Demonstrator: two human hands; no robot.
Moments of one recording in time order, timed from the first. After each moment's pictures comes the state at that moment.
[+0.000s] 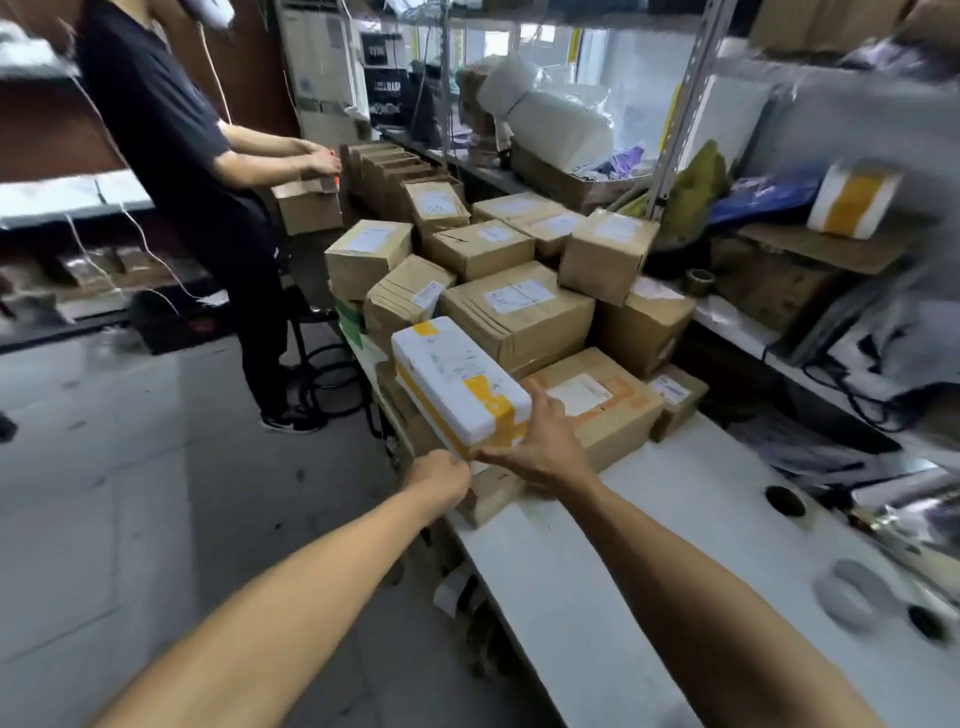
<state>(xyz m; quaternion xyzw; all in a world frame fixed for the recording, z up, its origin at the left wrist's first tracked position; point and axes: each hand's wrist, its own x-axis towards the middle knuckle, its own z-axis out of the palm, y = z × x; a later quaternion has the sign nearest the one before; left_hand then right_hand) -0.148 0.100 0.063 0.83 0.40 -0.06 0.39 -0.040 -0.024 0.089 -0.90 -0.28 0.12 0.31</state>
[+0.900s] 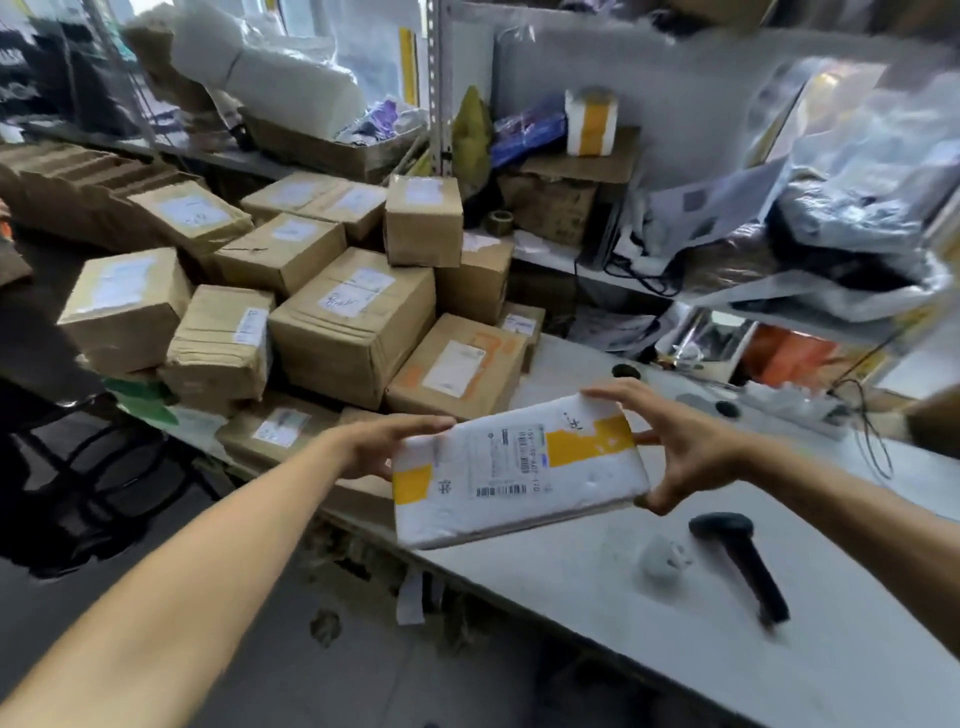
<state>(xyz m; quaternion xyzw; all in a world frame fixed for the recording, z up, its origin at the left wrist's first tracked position) -0.058 0.173 0.087 0.71 0.02 -0.41 0.57 -0.091 -0.214 0.160 -0.89 -0.26 0.23 0.31</state>
